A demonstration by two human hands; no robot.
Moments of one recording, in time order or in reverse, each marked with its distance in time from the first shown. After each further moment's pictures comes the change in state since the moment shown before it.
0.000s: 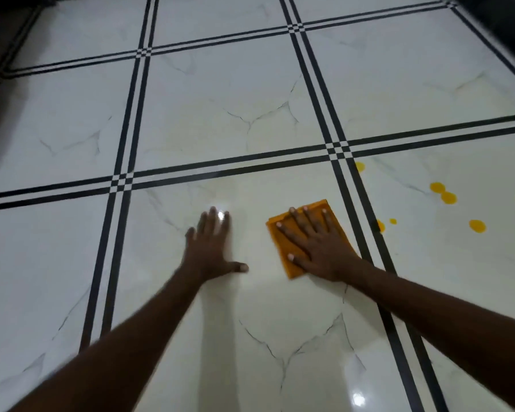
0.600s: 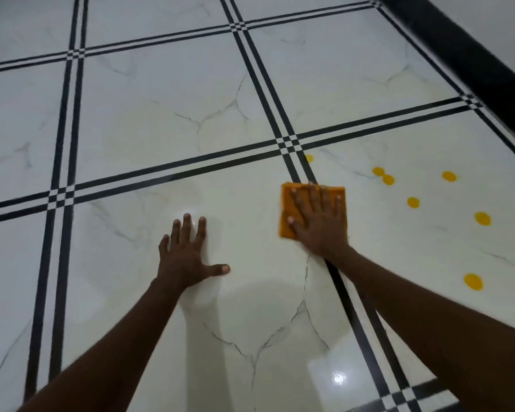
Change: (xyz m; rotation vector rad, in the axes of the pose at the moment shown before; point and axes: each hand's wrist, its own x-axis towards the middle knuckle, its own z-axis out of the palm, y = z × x) left_hand 0.008 0.028 0.025 -0.065 0.025 0.044; right_hand -0.034 0.052 0.005 0.086 0.179 0.581
